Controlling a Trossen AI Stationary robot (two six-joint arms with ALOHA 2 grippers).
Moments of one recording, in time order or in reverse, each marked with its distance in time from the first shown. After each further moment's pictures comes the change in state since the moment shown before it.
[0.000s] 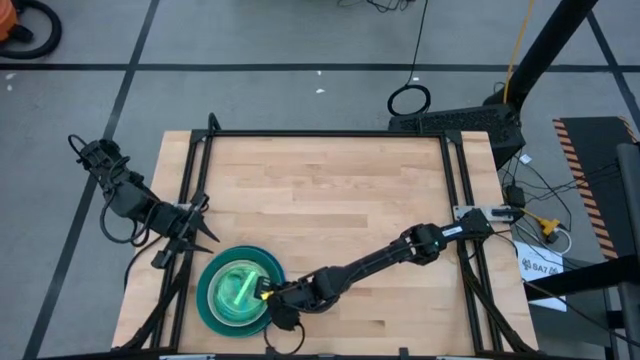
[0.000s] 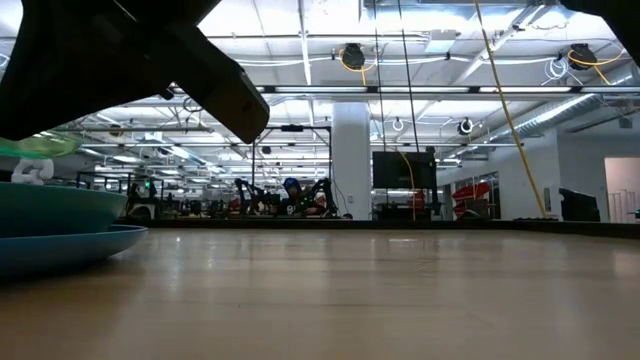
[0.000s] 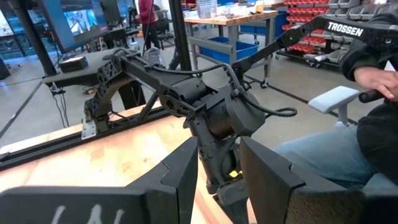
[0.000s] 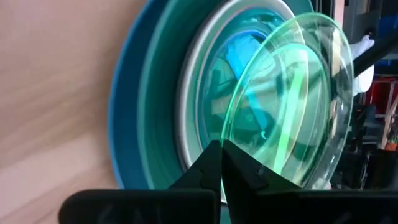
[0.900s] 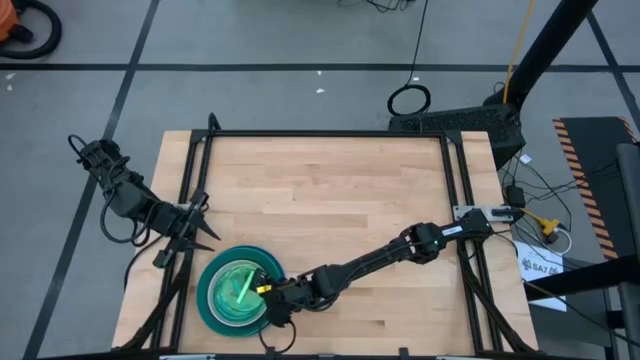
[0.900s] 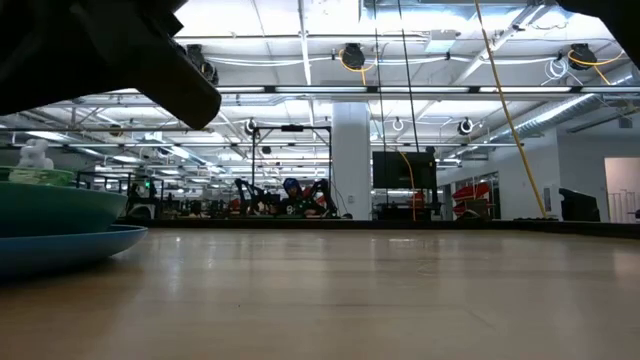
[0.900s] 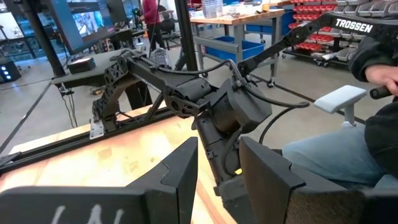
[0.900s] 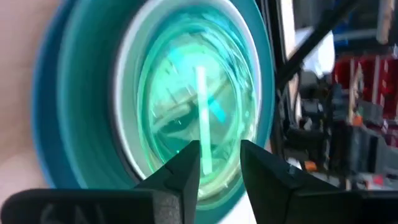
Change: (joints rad) left arm 0.000 -0.001 0.000 0.000 -0.026 0.015; right arm -0.009 0.000 0.000 0.118 0.066 0.051
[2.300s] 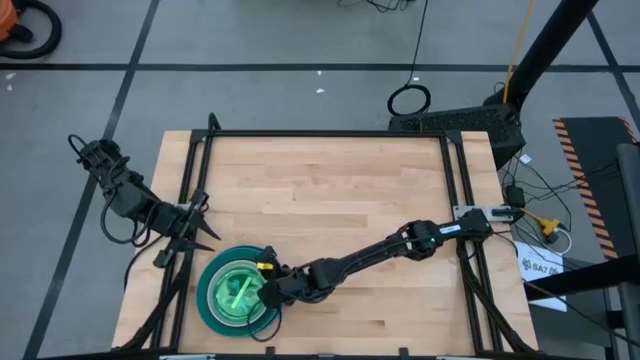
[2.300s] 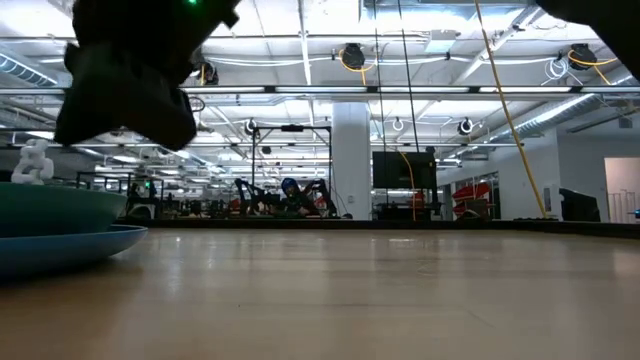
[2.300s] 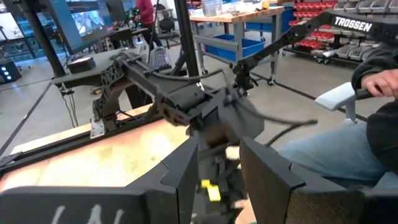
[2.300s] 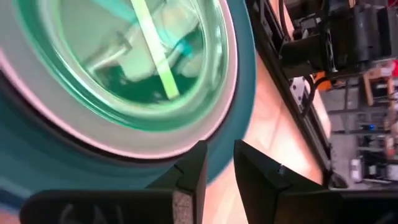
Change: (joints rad) left arm 0.000 -0.001 0.000 -0.008 0.000 0.007; right arm -0.042 0.020 0.000 -0.034 0.178 0.344
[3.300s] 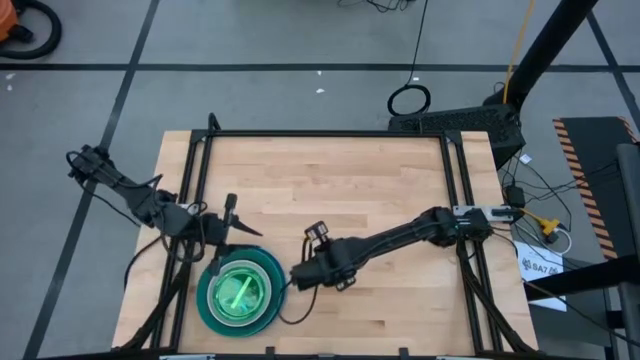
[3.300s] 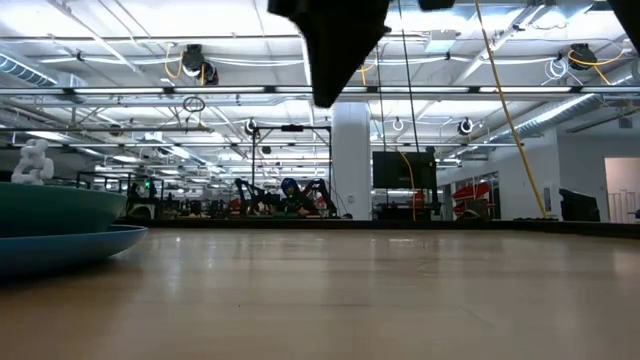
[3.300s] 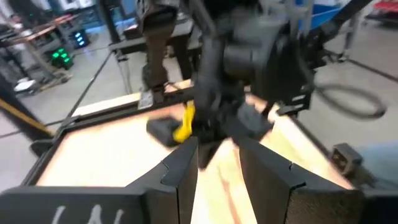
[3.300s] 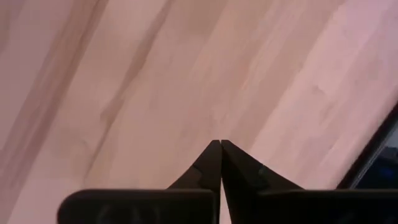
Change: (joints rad) left arm 0.169 0.310 0.001 0.222 -0.095 -0.008; right arm -0.003 -0.231 0.000 -0.963 -0.112 0.441
